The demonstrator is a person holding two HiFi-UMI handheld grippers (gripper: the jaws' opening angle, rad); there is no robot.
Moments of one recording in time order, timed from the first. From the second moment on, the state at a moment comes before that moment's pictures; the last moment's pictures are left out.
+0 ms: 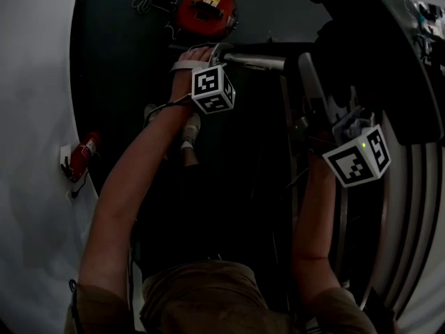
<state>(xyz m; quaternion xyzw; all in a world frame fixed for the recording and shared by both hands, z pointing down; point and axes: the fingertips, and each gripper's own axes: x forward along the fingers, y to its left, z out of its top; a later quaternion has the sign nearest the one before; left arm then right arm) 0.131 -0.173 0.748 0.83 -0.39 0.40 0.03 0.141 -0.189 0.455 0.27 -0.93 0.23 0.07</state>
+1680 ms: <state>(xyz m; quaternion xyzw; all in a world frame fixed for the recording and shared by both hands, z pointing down) 0.074 -0.149 0.750 0.83 -0.42 0.34 0.11 0.056 -0.162 0.448 0.24 -0.96 0.10 0.00</state>
